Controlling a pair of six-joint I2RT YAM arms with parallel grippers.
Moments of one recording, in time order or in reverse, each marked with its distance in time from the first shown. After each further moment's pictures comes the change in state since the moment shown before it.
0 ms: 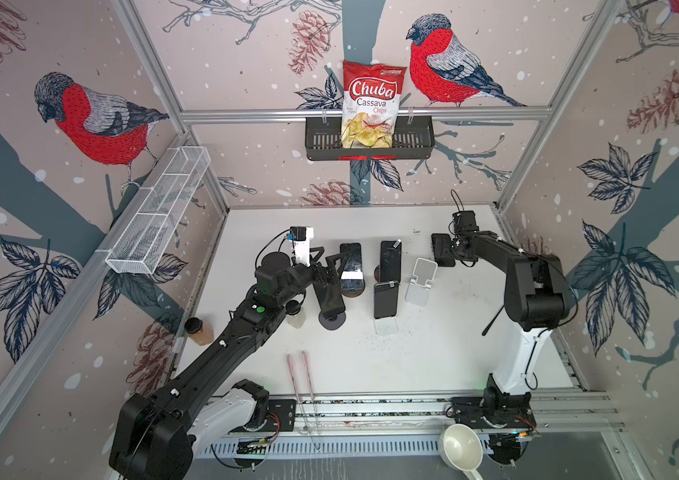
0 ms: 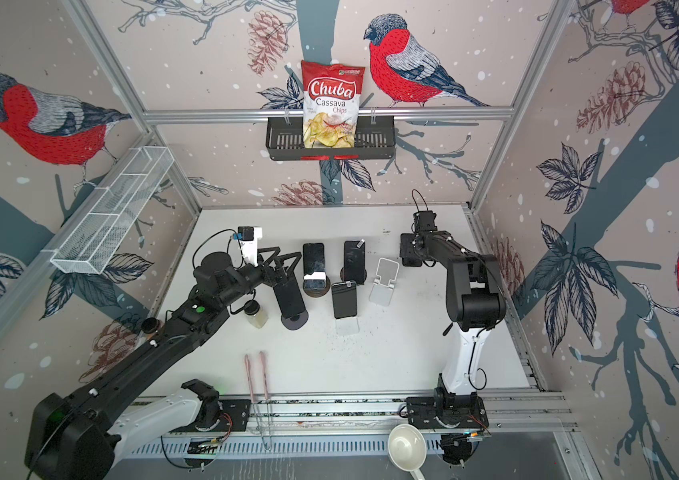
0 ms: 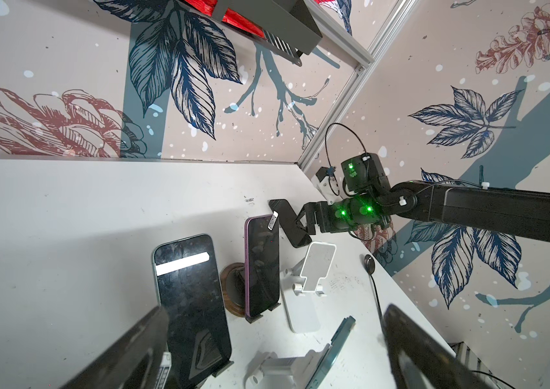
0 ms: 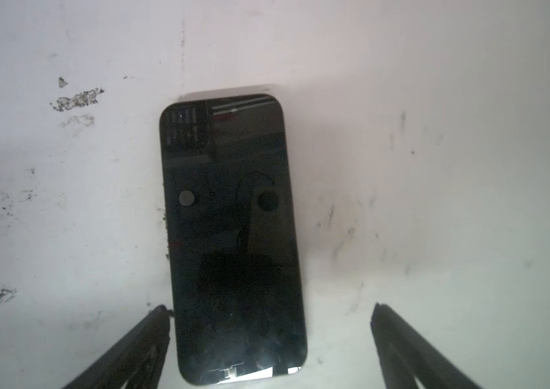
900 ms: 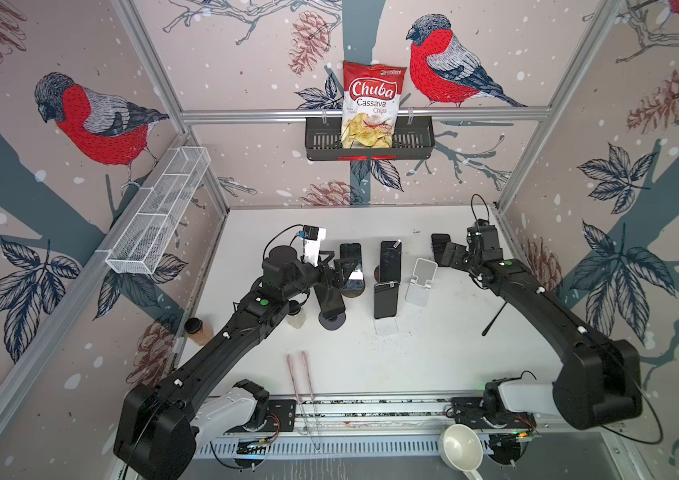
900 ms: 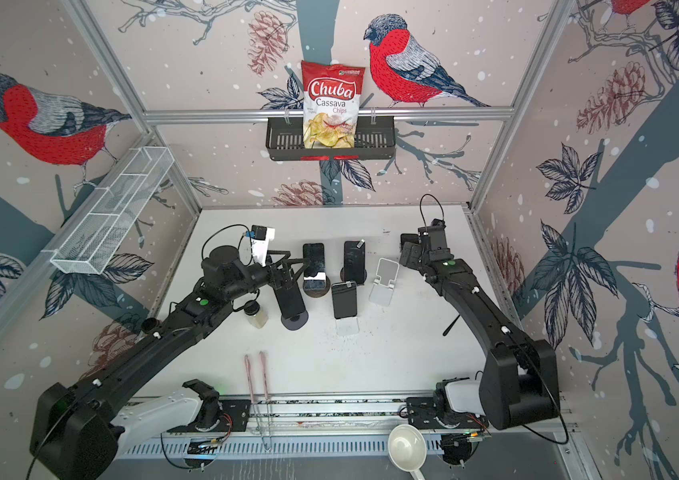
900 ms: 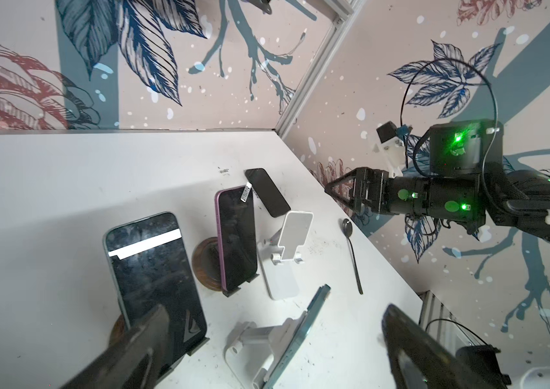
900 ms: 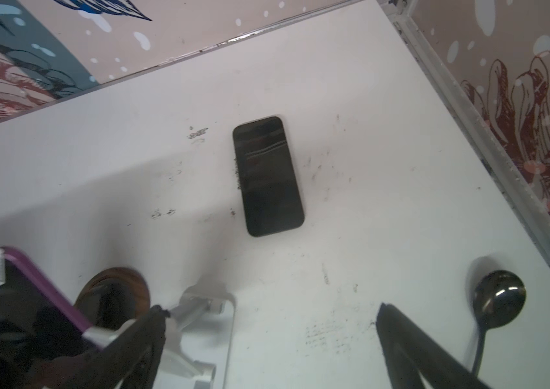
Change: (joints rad) left arm -0.037 0.056 0.079 -0.121 0.131 0.047; right arm 0.144 -0.656 -0.370 -0.025 0.080 0.205
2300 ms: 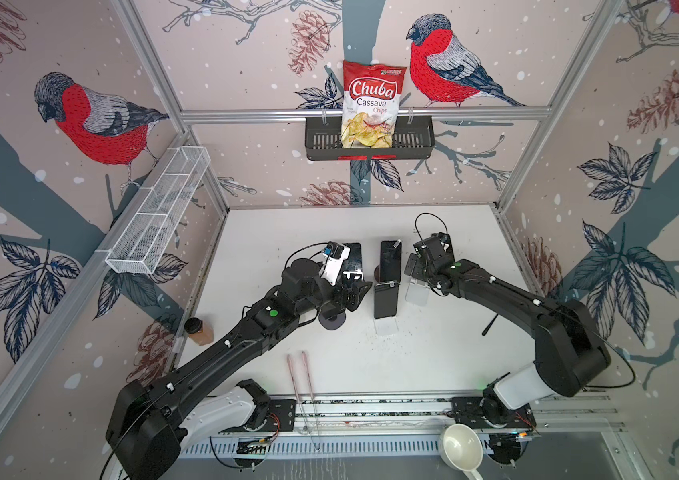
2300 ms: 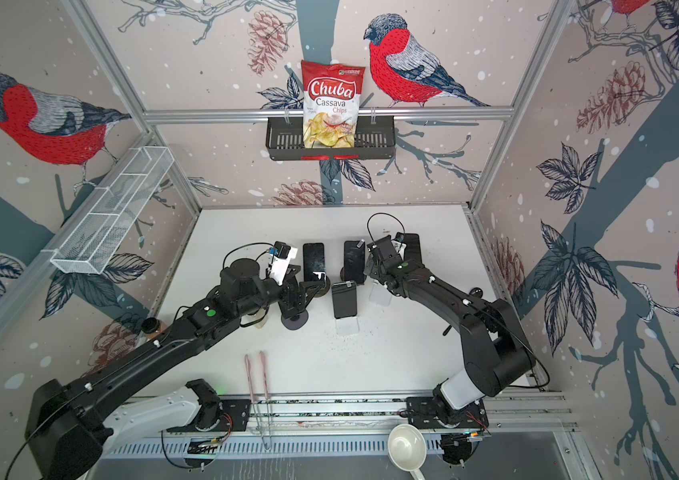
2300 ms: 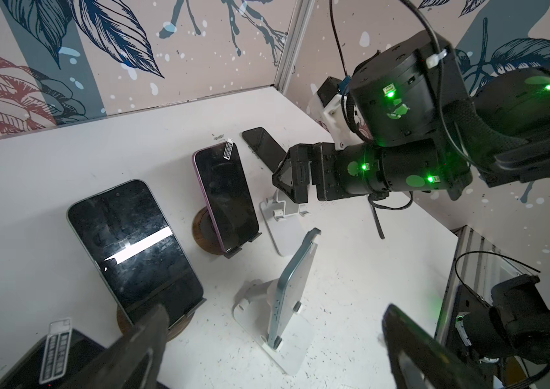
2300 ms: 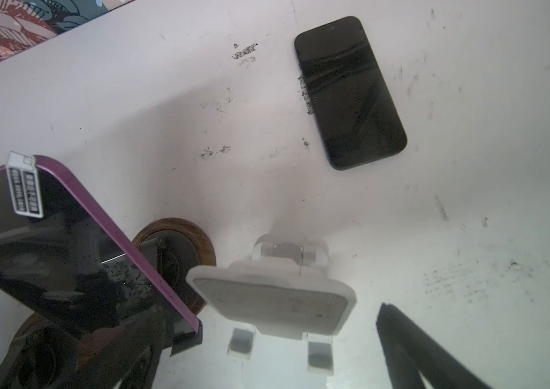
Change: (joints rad) left arm -0.200 -0.029 -0.003 -0.141 -0.212 0.173; right arm 0.311 0.237 0.035 0.010 0.172 0.343
